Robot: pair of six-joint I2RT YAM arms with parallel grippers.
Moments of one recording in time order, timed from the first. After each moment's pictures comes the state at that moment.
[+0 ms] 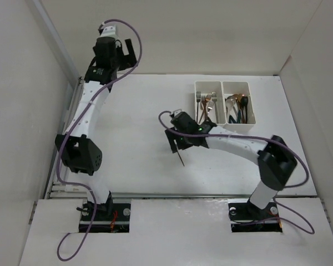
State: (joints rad) left arm -0.22 1.83 1.98 -0.46 -0.09 -0.26; right arm 0.83 1.63 1.23 -0.52 0.16 0.38
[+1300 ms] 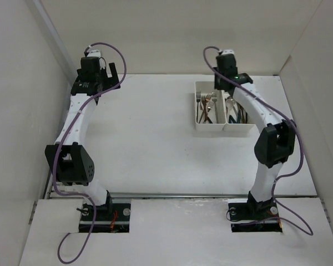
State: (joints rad) left arm -0.03 1.63 1.59 -0.52 -0.12 -0.17; right arm 0.36 1.91 1.84 -0.57 0.33 0.16
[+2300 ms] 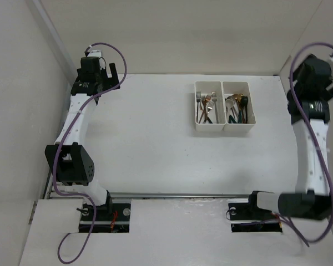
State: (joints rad) left arm -0.03 1.63 1.59 -0.52 -0.12 -0.14; right arm -0.11 1.34 1.60 -0.52 0.67 0.25
